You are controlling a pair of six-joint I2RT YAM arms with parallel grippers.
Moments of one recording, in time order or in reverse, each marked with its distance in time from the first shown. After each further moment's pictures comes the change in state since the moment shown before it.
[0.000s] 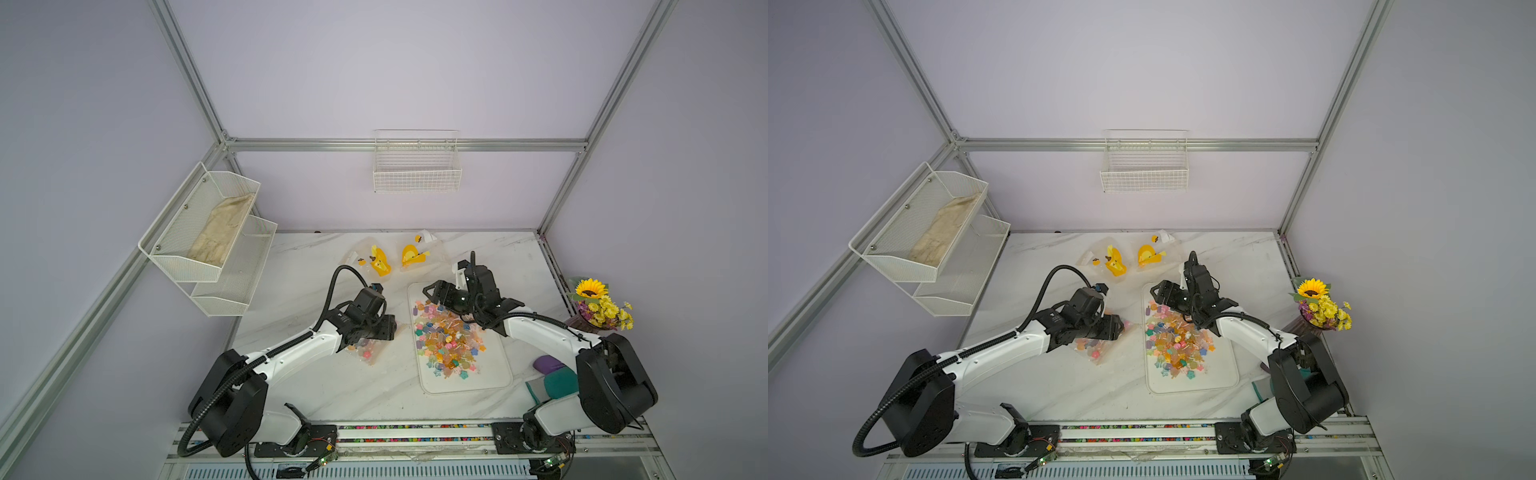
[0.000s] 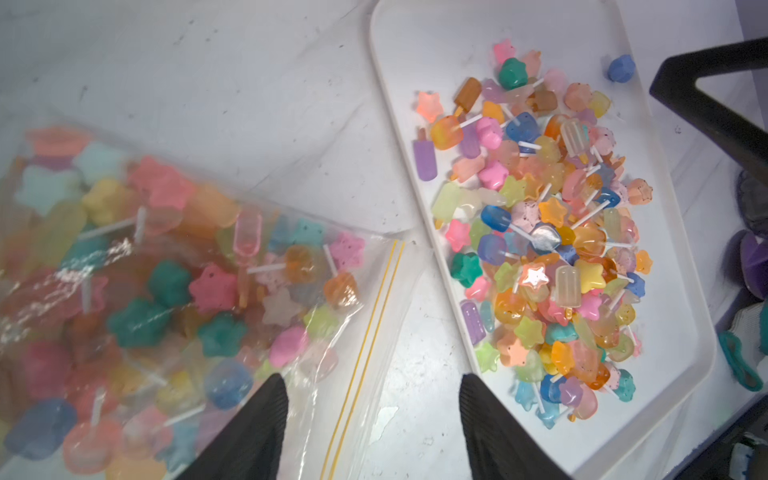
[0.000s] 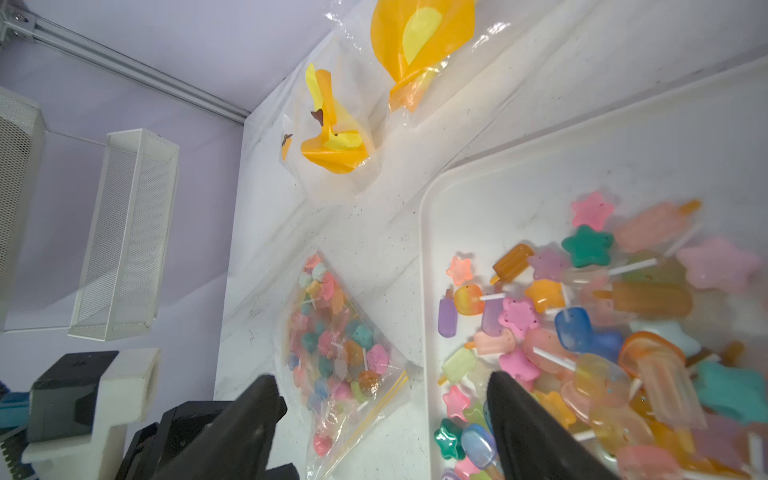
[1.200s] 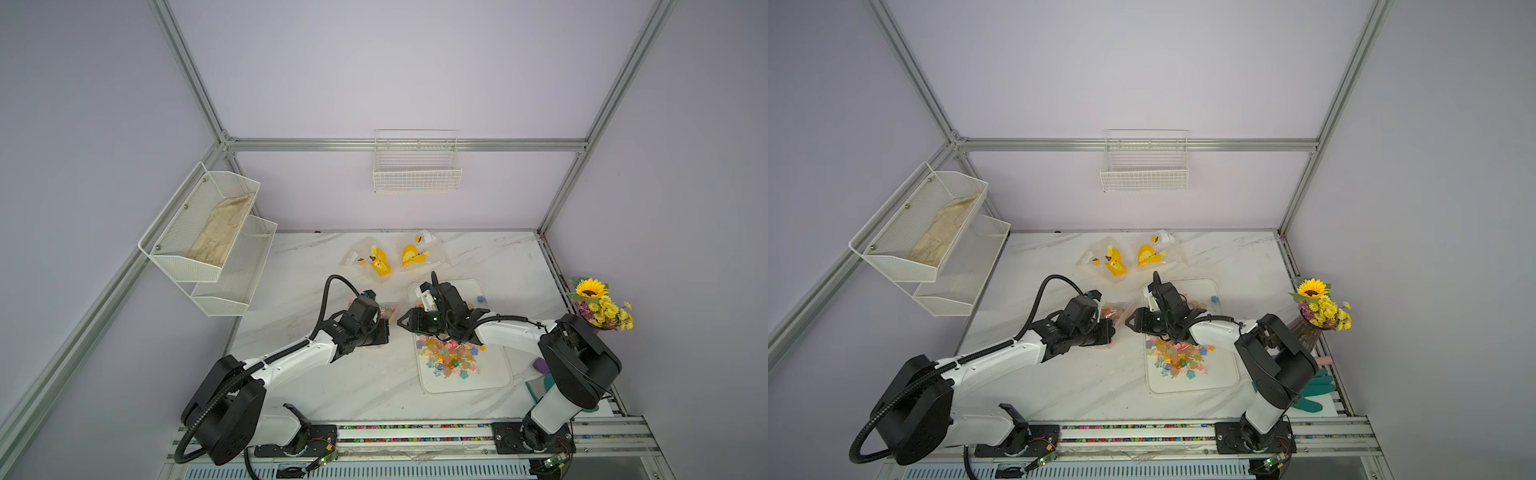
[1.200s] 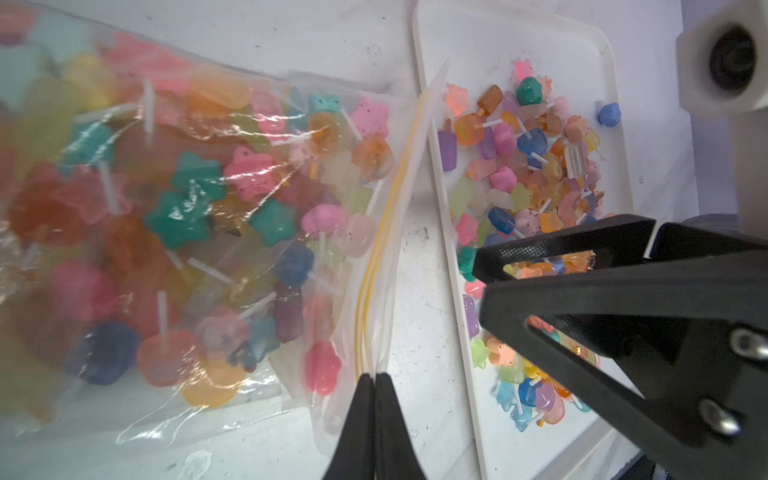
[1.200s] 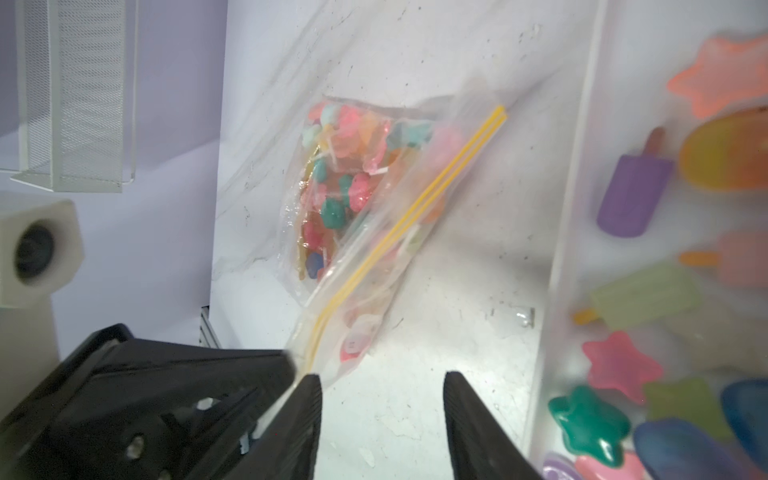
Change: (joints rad) left arm 0.068 -0.183 -0.233 0.116 0.040 -0.244; right arm 0.230 0.211 0.007 0.081 -0.093 0.013
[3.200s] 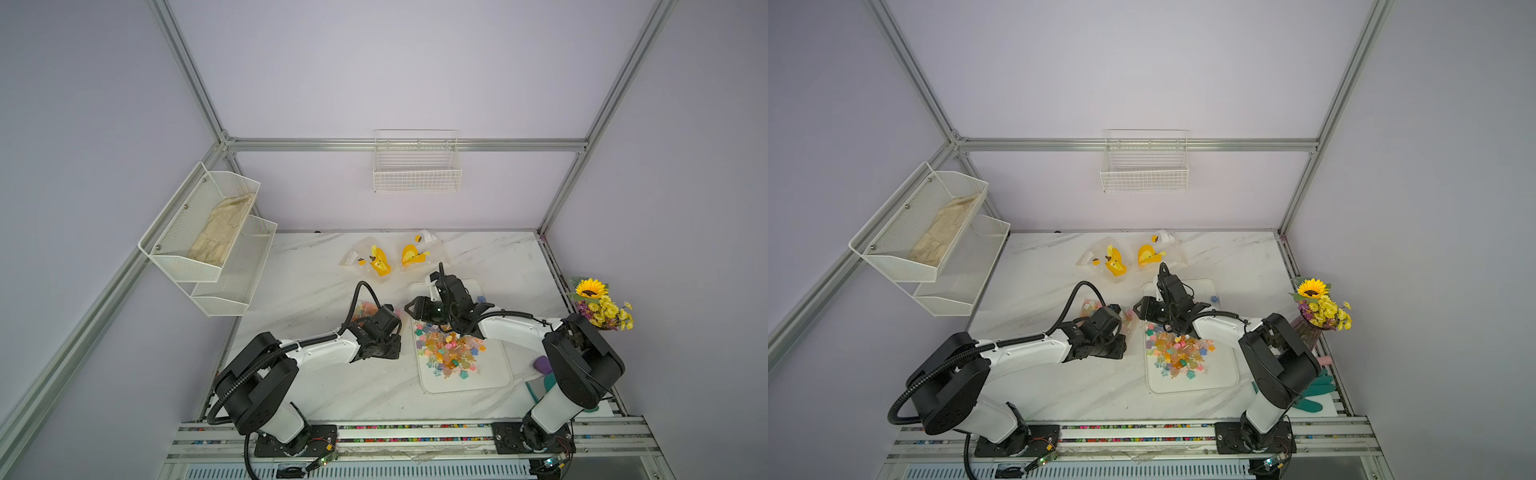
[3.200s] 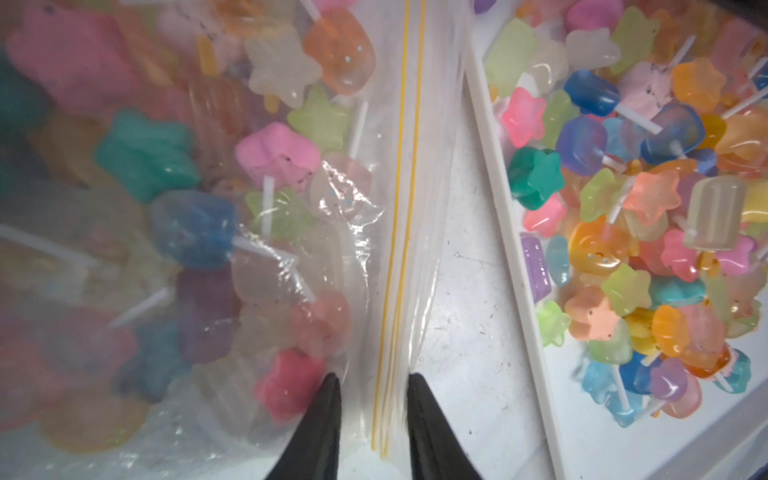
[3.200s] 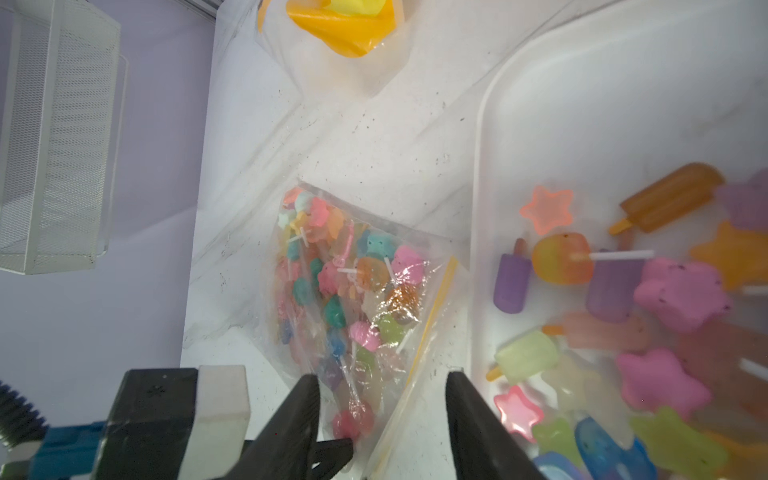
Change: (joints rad) left arm -0.160 0.267 0.081 -0.025 -0.043 0.089; right arm -0.052 -0.008 0.031 -0.015 0.116 -0.011
